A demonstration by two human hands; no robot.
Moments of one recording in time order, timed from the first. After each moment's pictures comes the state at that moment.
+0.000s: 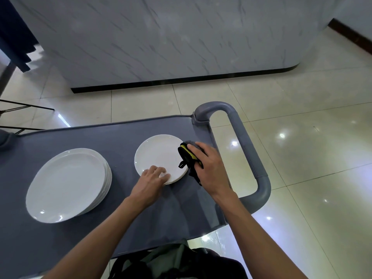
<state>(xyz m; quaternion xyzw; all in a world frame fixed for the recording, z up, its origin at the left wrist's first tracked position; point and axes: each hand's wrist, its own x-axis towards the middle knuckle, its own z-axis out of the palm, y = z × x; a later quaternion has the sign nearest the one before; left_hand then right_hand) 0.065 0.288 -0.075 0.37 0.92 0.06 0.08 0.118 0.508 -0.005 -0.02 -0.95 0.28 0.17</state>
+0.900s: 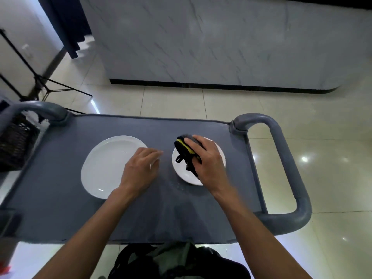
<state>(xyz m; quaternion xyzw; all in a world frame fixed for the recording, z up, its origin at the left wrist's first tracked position) 0.060 0.174 -0.003 0.16 0.94 0.29 -0.13 0.072 0.395 0.021 0.10 -0.93 0.30 0.19</state>
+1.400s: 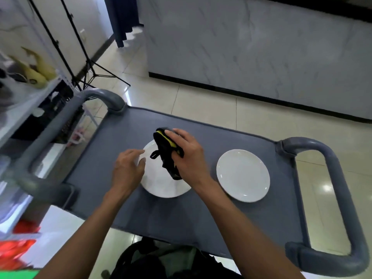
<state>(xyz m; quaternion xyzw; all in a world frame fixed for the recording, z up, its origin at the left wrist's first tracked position) 0.062 0.001 -0.027 -0.12 0.92 0.34 -0.11 0.034 0.194 0.058 0.19 -0.87 0.44 0.07</state>
